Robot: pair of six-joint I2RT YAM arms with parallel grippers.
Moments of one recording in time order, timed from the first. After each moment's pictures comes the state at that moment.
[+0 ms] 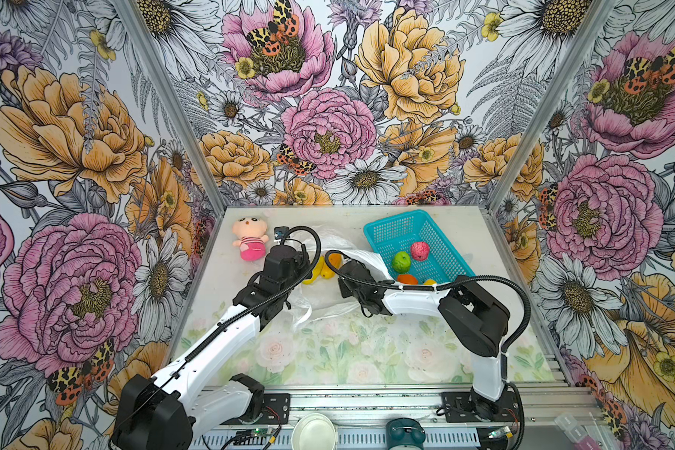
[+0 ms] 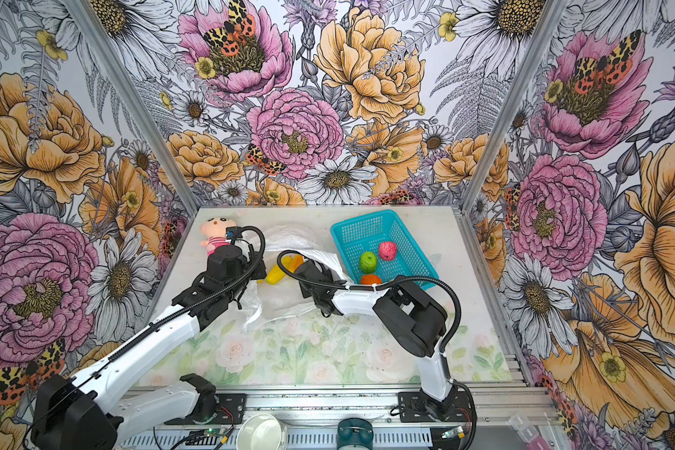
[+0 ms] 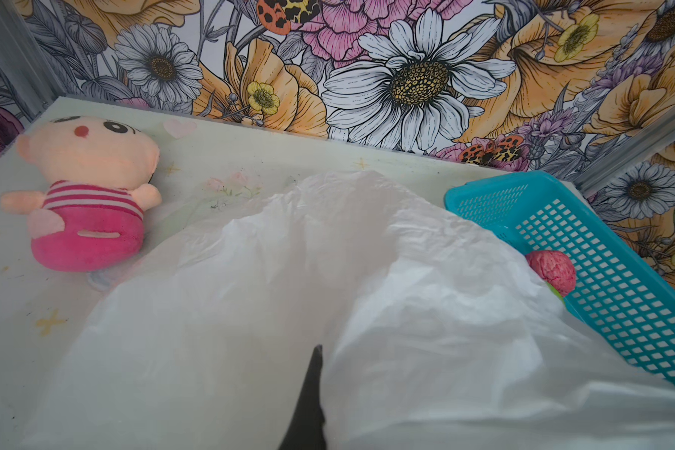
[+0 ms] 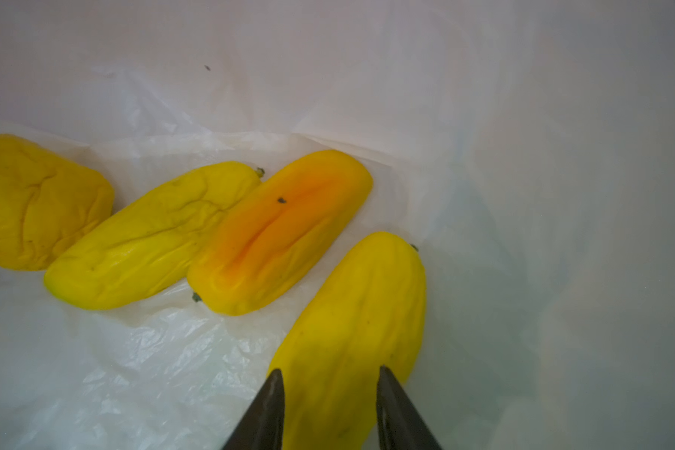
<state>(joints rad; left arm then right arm) -0.47 1.10 0.80 -0.21 -0.28 -0.40 0.87 1.96 1.14 0.08 0.41 0.36</state>
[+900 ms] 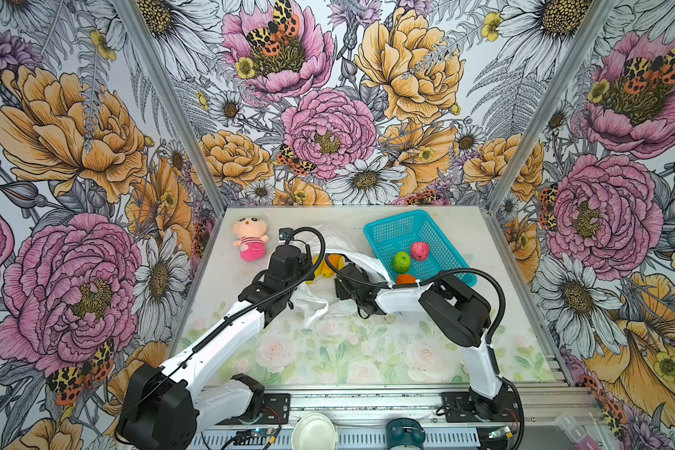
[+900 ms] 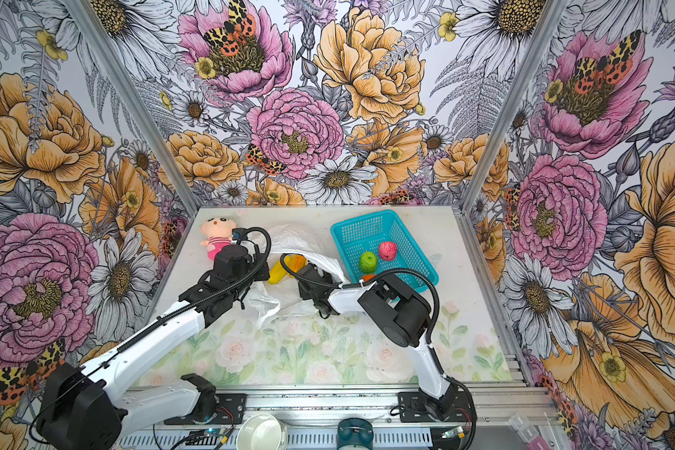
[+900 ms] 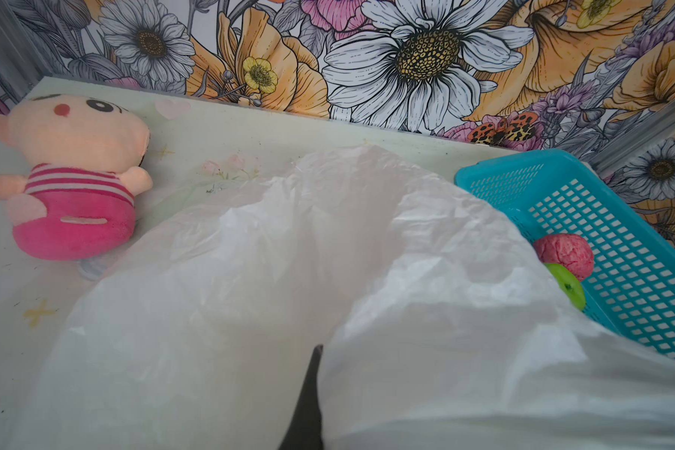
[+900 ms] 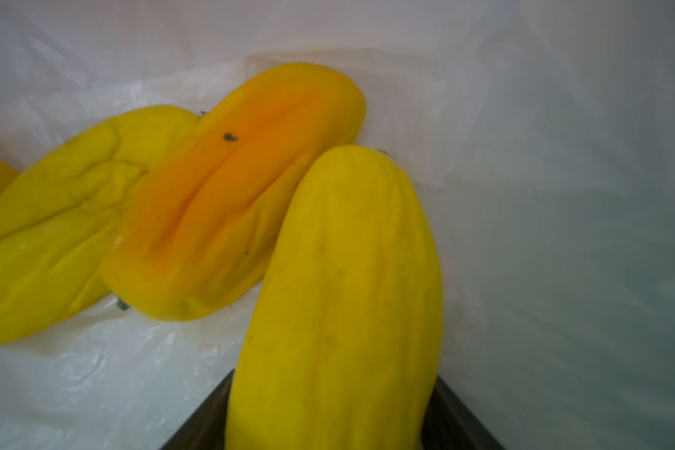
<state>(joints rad) -0.47 1.15 0.80 -0.20 -0.27 -0.40 0.84 2.10 1.21 0.12 0.36 0.47</state>
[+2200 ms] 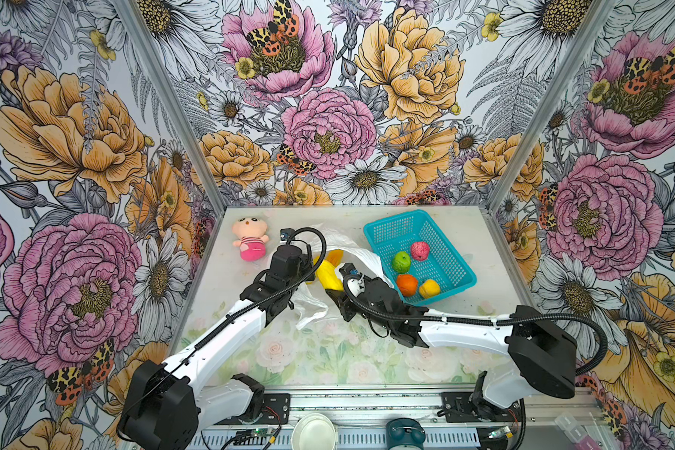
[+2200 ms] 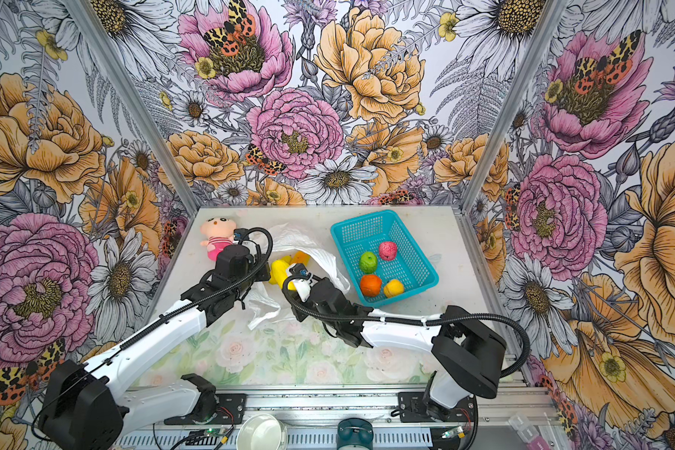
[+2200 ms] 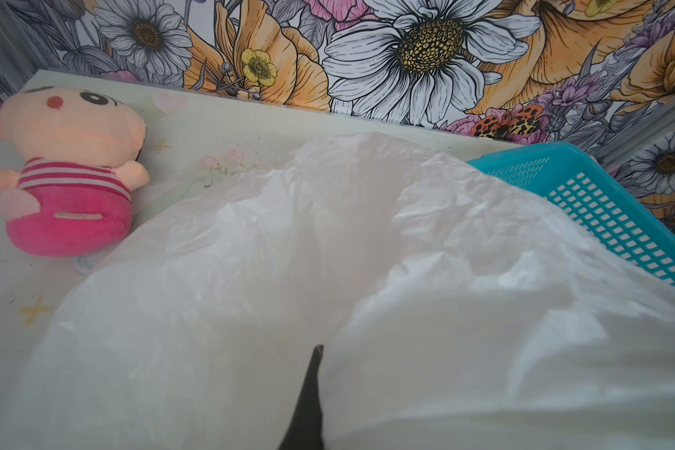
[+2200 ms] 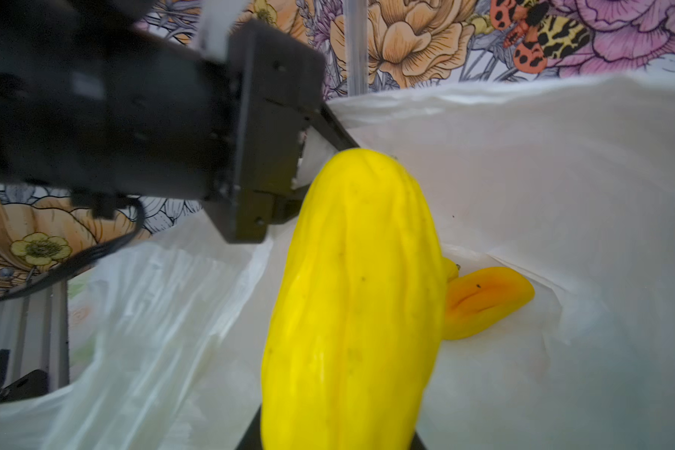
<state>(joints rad) -0.47 1.16 0.80 -0.20 -0.27 -0.40 1.04 1.50 0.81 0.42 0.11 0.14</state>
